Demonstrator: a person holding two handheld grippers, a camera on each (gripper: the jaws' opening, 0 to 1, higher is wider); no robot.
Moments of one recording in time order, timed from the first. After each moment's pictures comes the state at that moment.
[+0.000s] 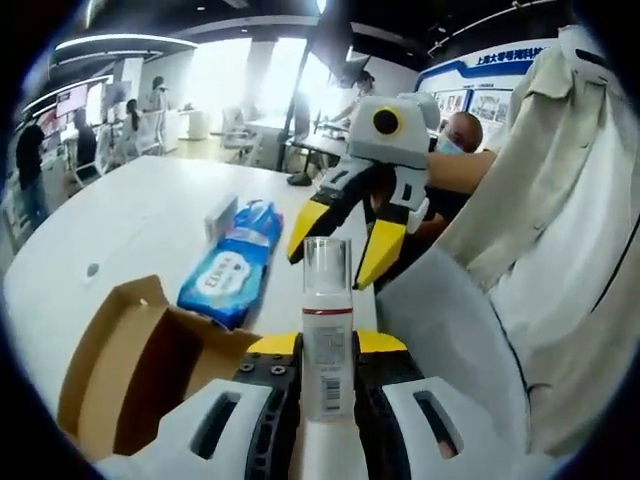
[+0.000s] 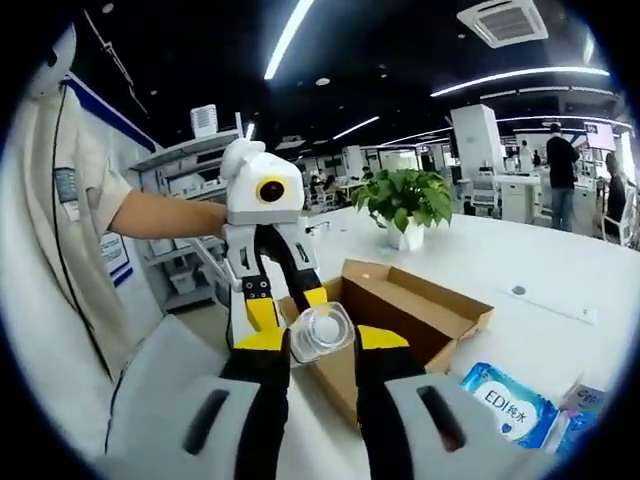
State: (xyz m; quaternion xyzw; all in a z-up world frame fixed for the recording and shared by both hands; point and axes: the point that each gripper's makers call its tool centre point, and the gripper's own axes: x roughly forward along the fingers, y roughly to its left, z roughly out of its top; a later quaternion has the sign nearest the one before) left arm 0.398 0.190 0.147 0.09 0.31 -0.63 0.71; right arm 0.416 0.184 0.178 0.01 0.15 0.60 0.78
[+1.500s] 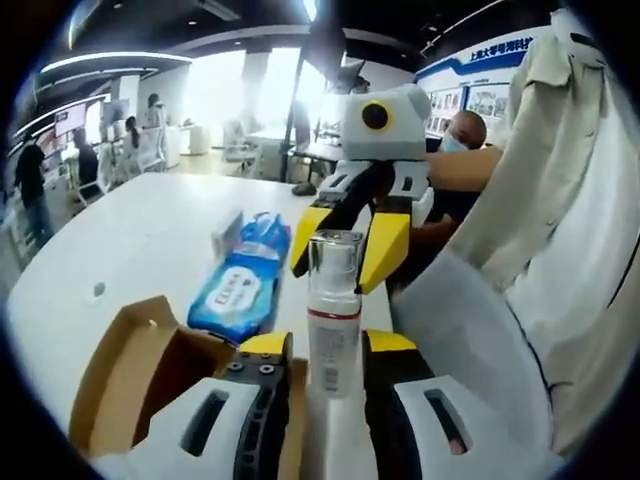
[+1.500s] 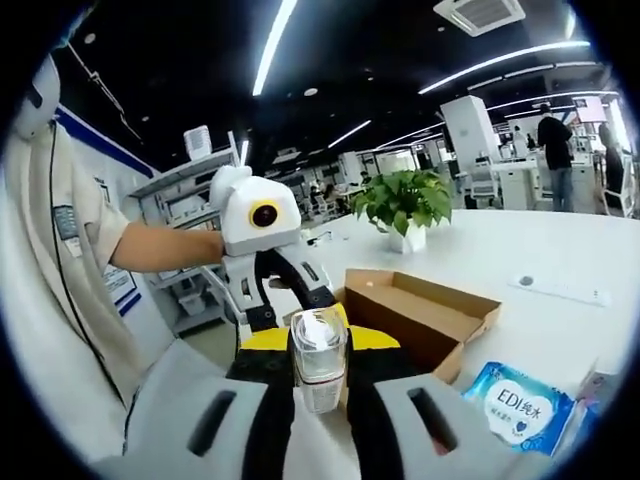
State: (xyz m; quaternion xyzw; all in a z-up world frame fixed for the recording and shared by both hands) left arm 0.417 0.184 0.145 0.11 0.27 -0.62 0.73; right arm 0.430 0.188 0.187 0.06 0.16 0.60 0.78
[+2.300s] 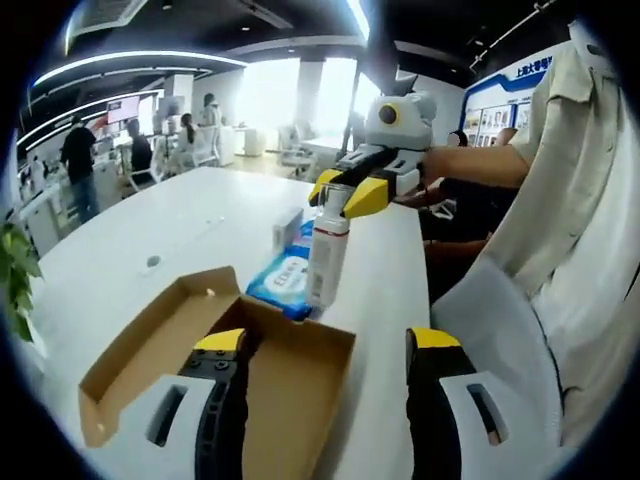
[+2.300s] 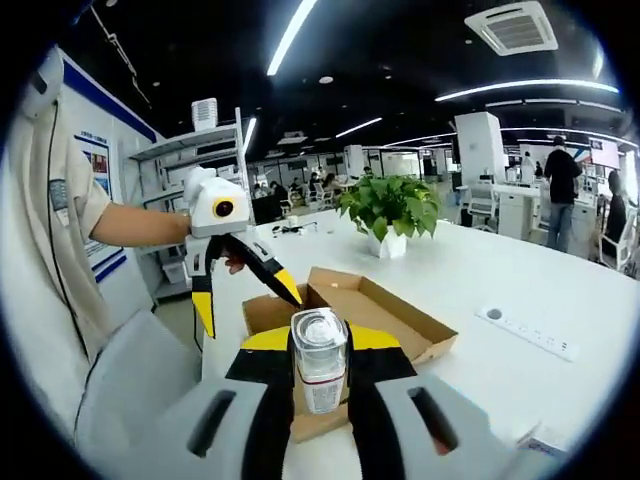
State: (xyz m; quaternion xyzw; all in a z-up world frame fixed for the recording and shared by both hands) left arm 0.439 0.240 0.150 0.08 0.27 -0.52 0.81; right arm 0.496 0.159 0.188 -0.03 0.14 0.60 0.79
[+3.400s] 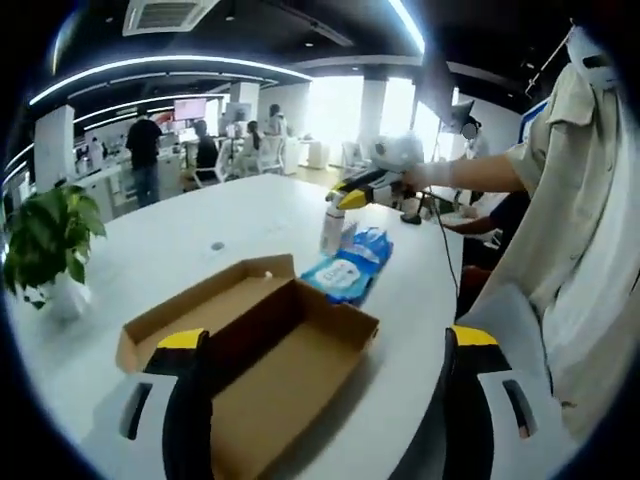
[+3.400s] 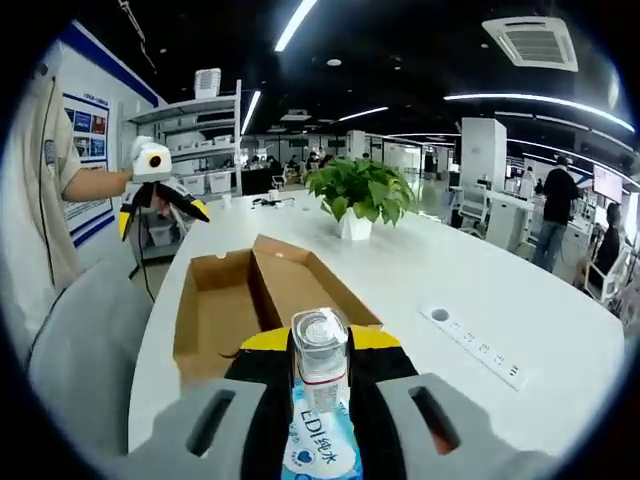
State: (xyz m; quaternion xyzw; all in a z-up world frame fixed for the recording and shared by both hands) left arm 0.416 0.299 0.172 0.04 0.25 -0.40 0.88; right arm 0.588 0.108 0.157 -0.10 0.14 0.59 0.79
